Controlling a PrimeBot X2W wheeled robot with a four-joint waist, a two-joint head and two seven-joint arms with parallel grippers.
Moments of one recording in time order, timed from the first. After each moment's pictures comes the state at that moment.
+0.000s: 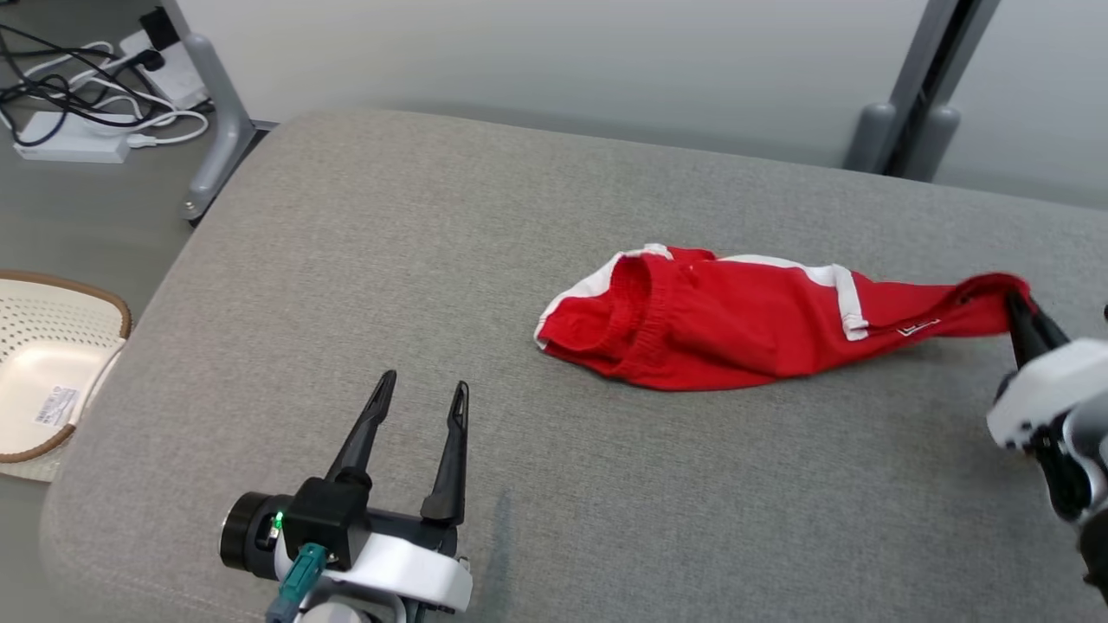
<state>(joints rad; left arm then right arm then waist) -0.08 0.05 -0.31 0.12 -0.19 0.09 -0.26 -0.67 -0.39 0.39 0.96 0.71 0.13 -0.21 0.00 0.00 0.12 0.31</state>
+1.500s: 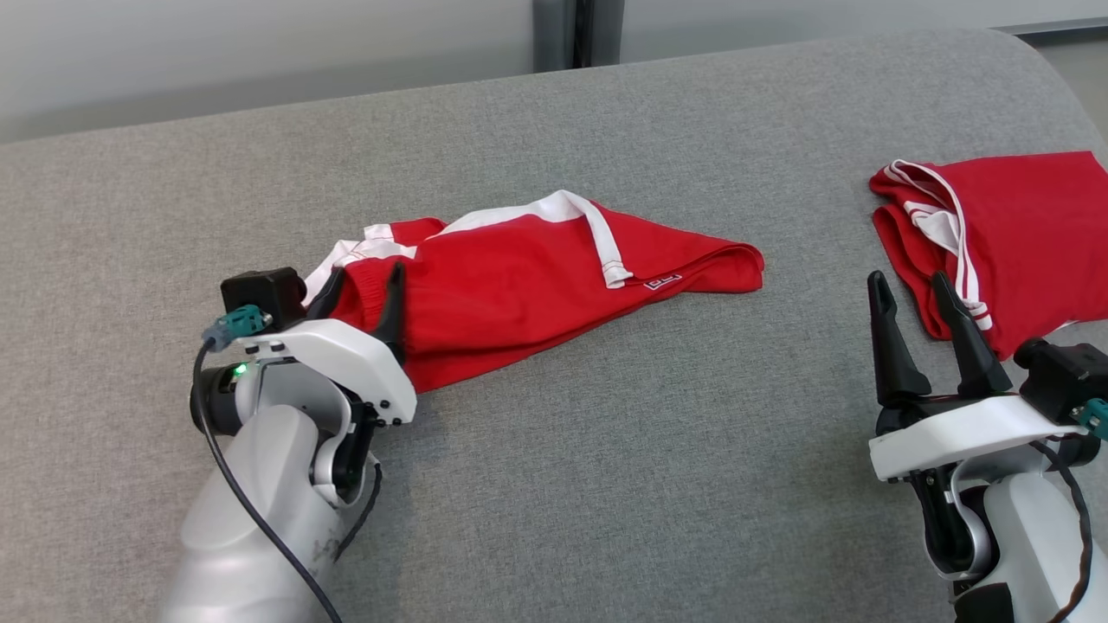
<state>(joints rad) -0.59 0.06 -0.28 0.73 -0.53 0.04 -0.07 -0.34 -0.14 0.13 0.37 0.45 0.13 -0.26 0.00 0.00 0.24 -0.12</state>
